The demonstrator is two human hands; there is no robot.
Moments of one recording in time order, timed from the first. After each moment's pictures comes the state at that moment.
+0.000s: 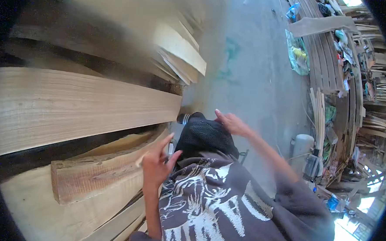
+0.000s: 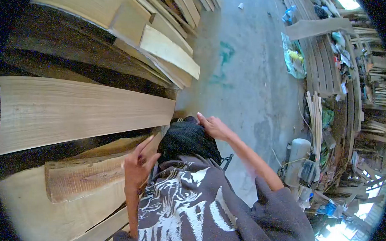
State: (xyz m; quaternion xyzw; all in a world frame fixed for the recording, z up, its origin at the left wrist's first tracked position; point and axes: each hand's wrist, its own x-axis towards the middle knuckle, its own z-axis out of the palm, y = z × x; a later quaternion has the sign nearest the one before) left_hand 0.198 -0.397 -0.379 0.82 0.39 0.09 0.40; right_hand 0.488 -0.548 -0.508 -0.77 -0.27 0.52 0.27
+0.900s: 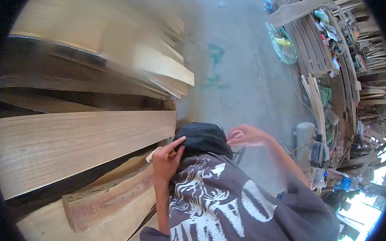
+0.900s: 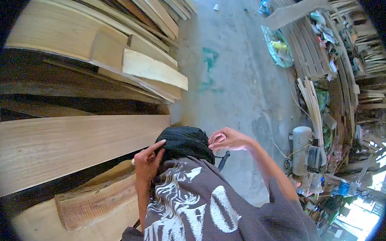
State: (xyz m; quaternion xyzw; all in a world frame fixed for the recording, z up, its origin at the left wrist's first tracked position) left_hand 0.277 -0.378 -0.411 0.84 0.31 0.12 0.43; right_hand 0.534 -0.608 -0.425 -0.65 -0.28 0.62 0.34
